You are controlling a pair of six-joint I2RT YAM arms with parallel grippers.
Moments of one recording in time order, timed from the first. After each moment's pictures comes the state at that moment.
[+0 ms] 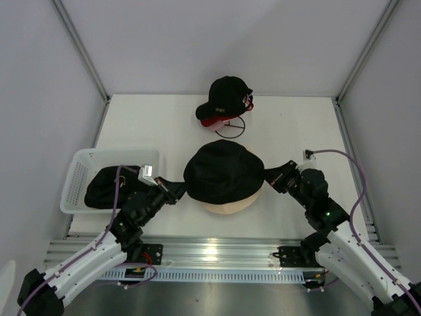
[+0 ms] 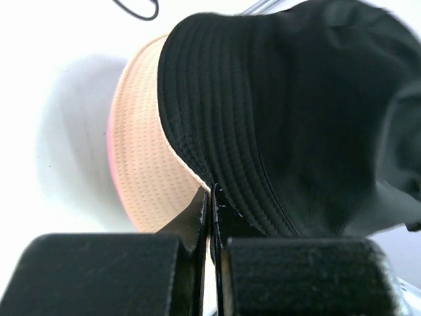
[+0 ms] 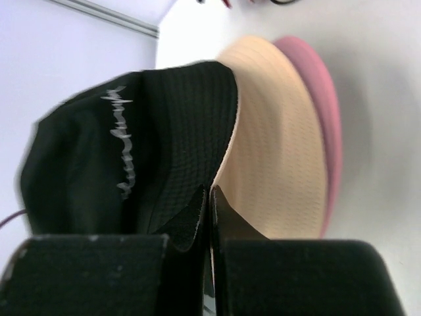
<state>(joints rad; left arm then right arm) -0.67 0.43 0.11 0.23 -0.08 -0.94 0.52 0.62 0.51 -0.15 -0.01 1.05</state>
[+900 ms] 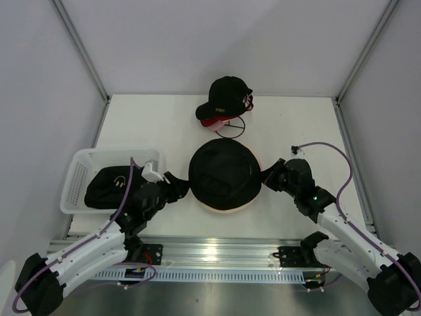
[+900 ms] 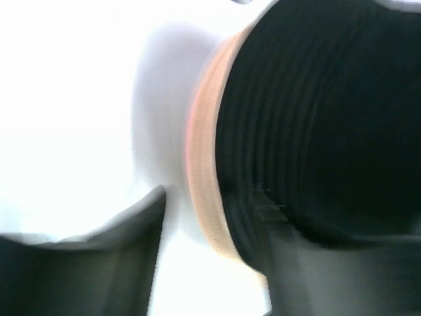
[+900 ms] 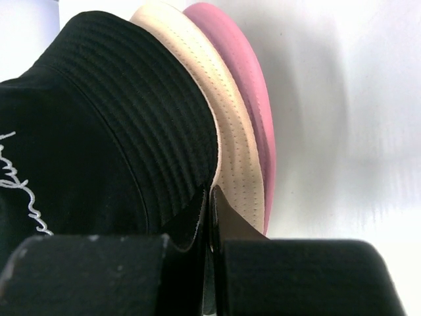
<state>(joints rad) -0.70 0.68 0.22 0.10 -0.21 -0.91 0.52 0.86 0.53 -0.17 0.02 0.94</state>
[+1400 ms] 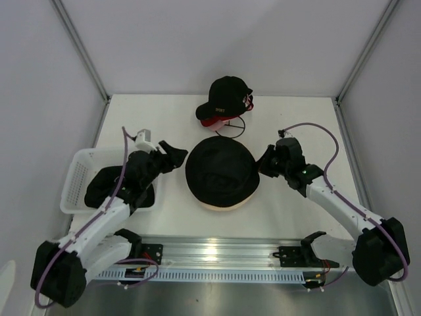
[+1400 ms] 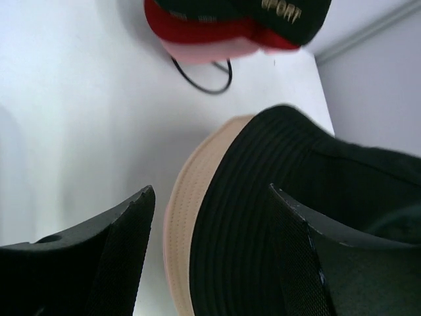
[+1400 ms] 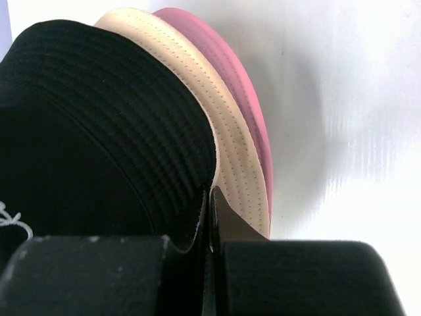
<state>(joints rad) -0.39 0.88 0.50 0.15 -0.02 -0.73 0.47 1.15 0.78 -0.26 -0.06 0.76</state>
